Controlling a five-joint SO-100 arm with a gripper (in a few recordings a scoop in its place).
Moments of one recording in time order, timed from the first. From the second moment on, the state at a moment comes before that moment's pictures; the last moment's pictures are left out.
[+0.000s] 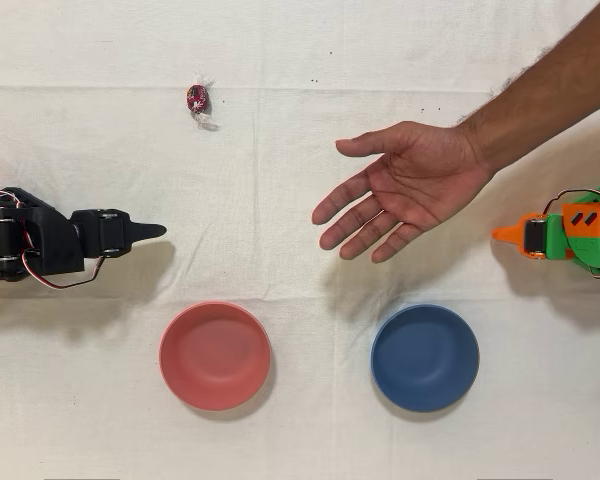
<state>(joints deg) -2.2 188.9 181.2 53.2 1.8</state>
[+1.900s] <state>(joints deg) -25.6 106.7 117.3 60.2 5.1</state>
